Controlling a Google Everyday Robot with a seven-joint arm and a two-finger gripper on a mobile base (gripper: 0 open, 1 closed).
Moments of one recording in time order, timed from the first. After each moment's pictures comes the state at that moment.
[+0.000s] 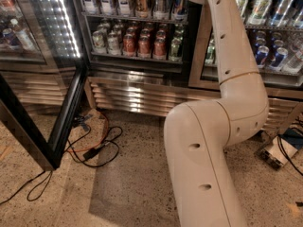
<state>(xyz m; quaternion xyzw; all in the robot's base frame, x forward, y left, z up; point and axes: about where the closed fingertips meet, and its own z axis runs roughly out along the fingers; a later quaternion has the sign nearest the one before) 0.769 0.077 1.112 -0.44 0.47 0.47 0.60</state>
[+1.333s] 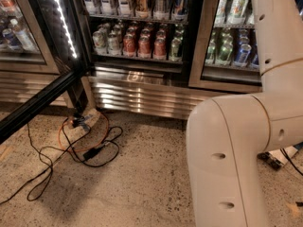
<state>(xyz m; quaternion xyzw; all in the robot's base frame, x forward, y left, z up) 0.808 -0.017 1.150 -0.33 0.61 0.35 0.63</state>
